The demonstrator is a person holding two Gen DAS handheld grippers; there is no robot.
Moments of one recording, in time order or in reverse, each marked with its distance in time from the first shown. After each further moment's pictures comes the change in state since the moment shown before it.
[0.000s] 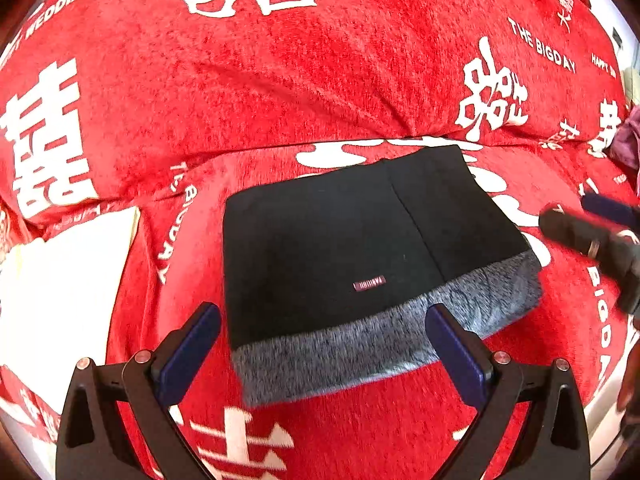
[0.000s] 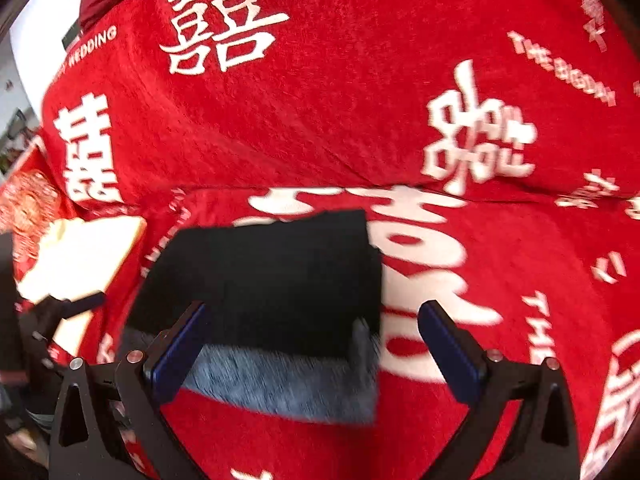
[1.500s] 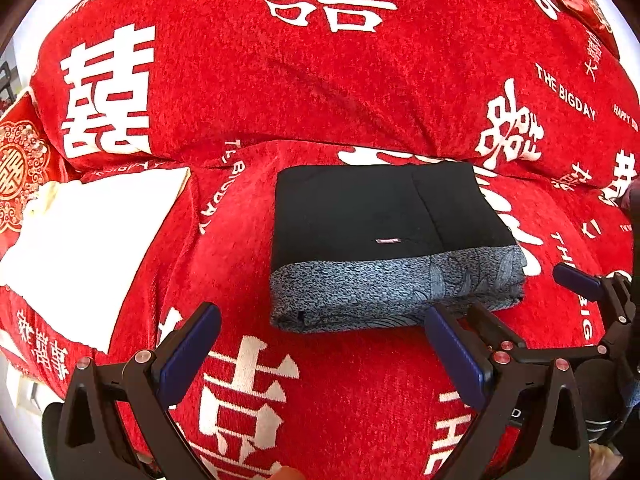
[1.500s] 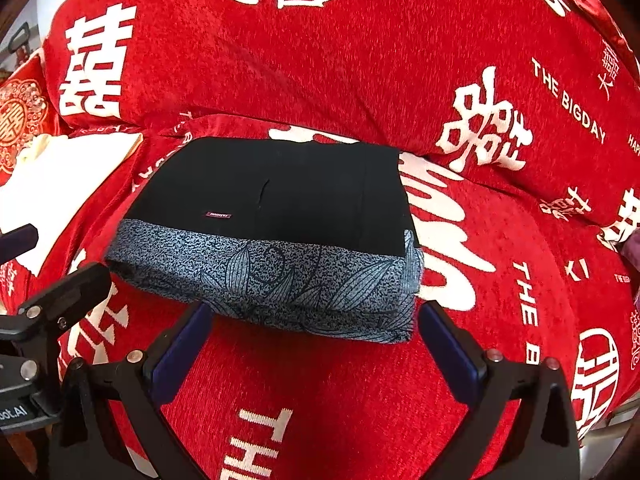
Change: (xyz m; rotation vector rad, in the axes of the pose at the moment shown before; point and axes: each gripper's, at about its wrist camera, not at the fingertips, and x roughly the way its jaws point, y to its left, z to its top) left arm -0.058 0.014 -0.056 -0.156 -0.067 0.052; right arm -0.010 0.063 -0.066 -0.186 0.080 -0.137
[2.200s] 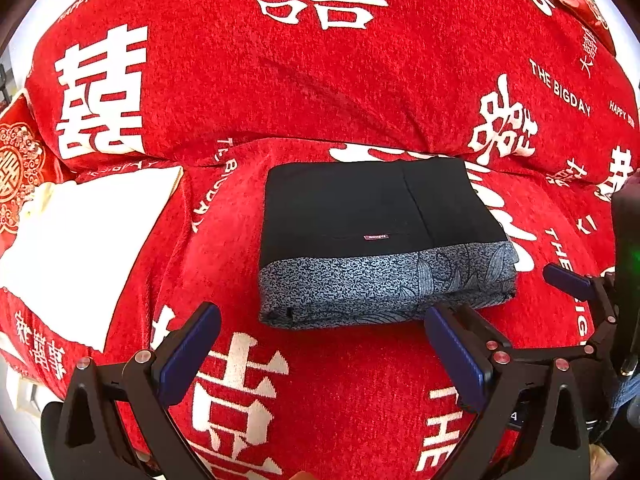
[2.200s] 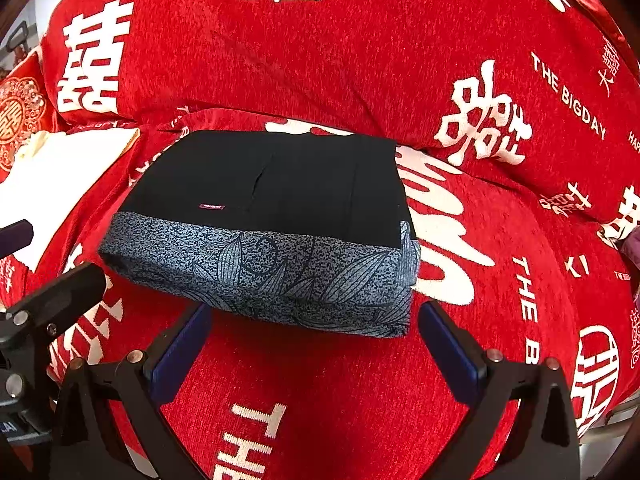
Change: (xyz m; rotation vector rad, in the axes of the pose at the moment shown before) left arm -0.001 -0.006 0.000 0.009 0.013 -0.017; right arm 0.005 -0.004 -0.004 0.002 0.018 -0.002
